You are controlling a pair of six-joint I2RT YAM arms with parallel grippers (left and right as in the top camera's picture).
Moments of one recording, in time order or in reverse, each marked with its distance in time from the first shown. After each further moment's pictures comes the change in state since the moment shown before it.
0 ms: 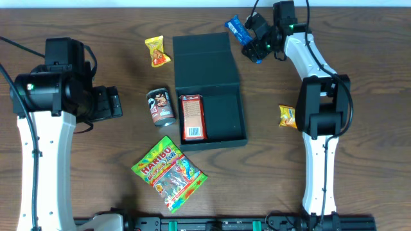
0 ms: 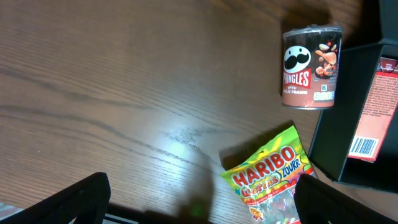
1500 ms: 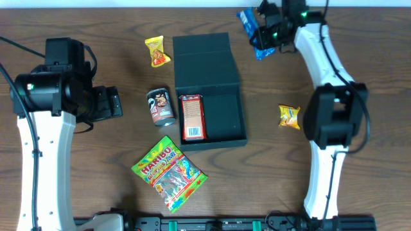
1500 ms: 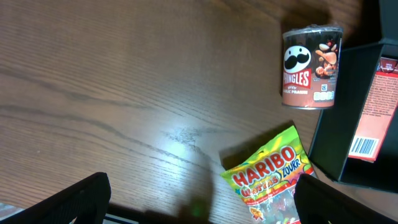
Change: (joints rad) left arm 0.000 0.000 0.000 0.000 0.000 0.000; right arm 0.000 -0.228 0.000 -0.241 -0.005 0.362
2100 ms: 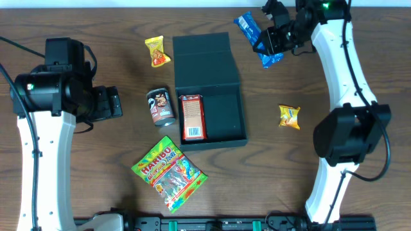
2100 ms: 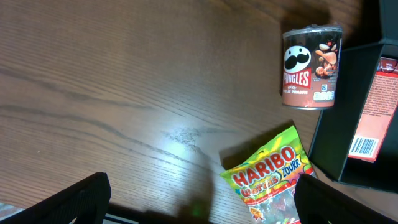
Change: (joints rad) left arm 0.000 0.000 0.000 0.000 0.000 0.000; right arm 0.000 -0.178 0.000 -0.329 -0.101 -0.074
